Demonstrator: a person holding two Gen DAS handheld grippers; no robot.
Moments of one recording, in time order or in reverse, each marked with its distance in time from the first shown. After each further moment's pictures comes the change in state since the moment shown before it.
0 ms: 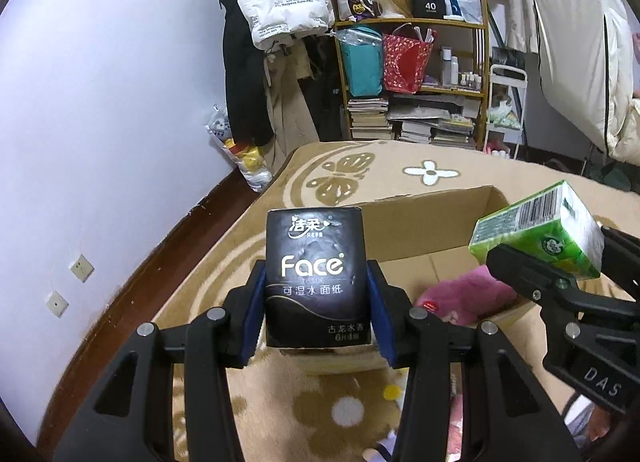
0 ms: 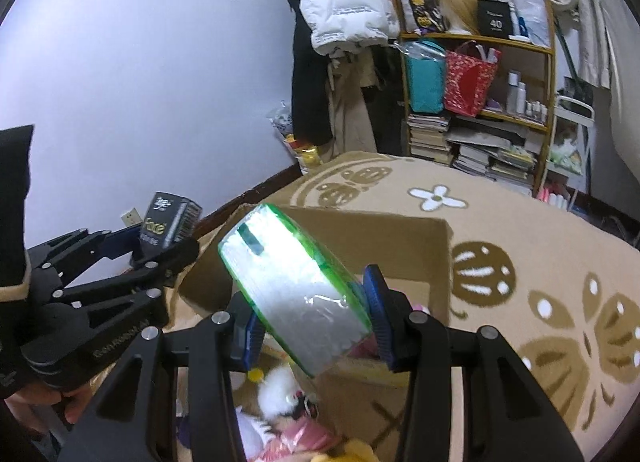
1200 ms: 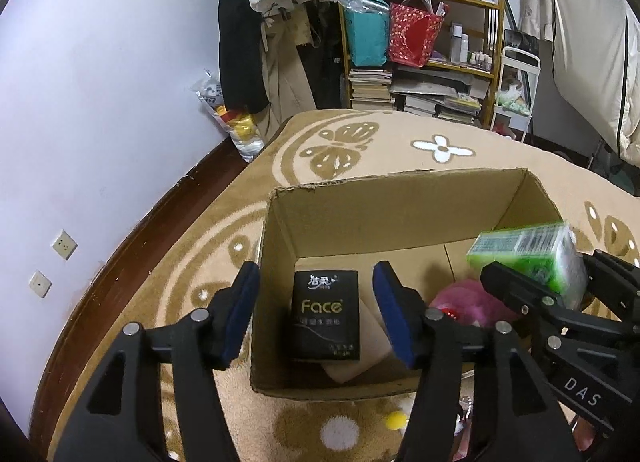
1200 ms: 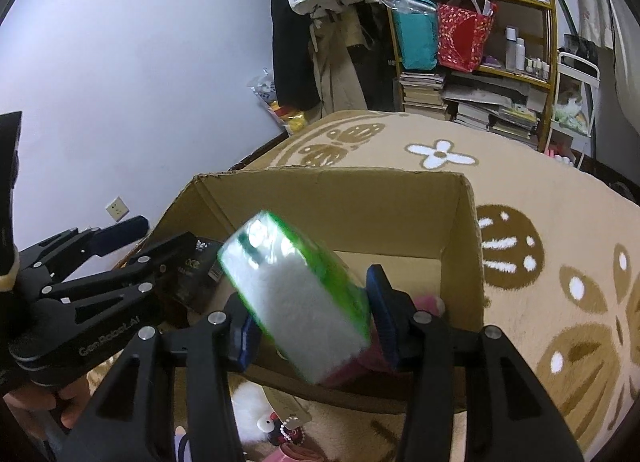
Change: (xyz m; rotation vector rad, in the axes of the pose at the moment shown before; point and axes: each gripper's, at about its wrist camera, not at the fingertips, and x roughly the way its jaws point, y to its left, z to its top) left arm 0.062 -0.001 -0.005 -0.048 0.105 -0.037; right arm 0.060 -0.026 -0.013 0.080 0.121 -0.015
